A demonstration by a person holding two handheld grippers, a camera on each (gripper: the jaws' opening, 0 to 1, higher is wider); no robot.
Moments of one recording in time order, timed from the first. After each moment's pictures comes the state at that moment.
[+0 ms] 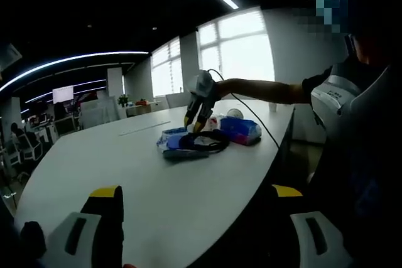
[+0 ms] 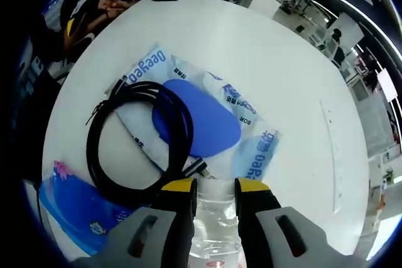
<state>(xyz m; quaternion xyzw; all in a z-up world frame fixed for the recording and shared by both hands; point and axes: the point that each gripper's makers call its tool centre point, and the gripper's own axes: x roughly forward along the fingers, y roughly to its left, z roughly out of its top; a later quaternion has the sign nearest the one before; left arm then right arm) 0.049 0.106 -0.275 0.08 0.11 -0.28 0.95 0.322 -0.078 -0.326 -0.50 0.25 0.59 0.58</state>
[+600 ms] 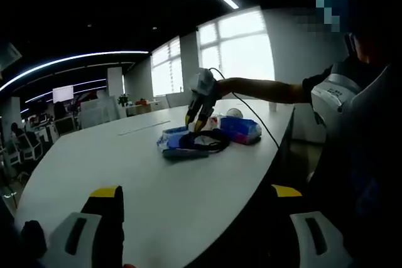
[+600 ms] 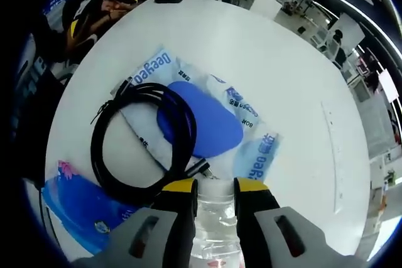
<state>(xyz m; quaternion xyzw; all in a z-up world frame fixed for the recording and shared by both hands) 0.047 0.107 -0.275 0.08 0.11 -0.28 0.95 0.315 -0.081 -0.320 -0.49 0.25 0.60 0.58</state>
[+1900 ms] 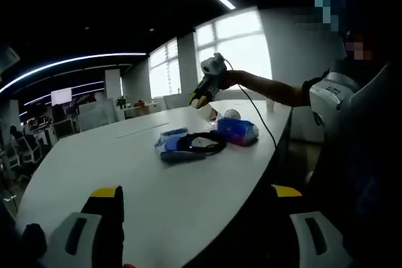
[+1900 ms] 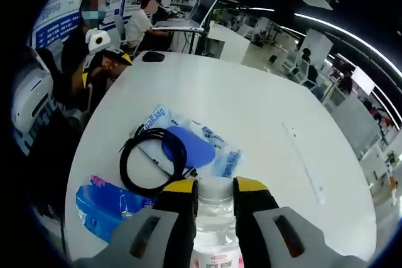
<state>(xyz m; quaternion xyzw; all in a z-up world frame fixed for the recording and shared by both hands) 0.043 0.104 -0.270 0.09 0.10 -0.29 0.95 0.316 -0.118 -0.227 -0.35 0.16 0.62 0.68</state>
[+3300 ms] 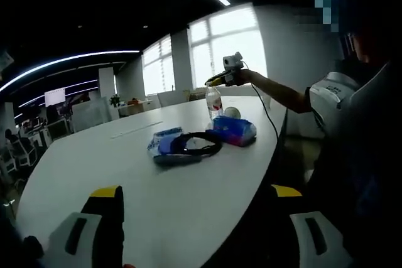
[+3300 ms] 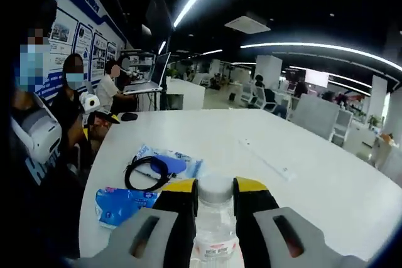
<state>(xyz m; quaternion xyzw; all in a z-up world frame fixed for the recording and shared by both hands) 0.058 0.086 -0.271 0.10 0.12 -0.31 0.94 0.343 -0.251 -0.169 -0.14 0.09 0.57 0.80</state>
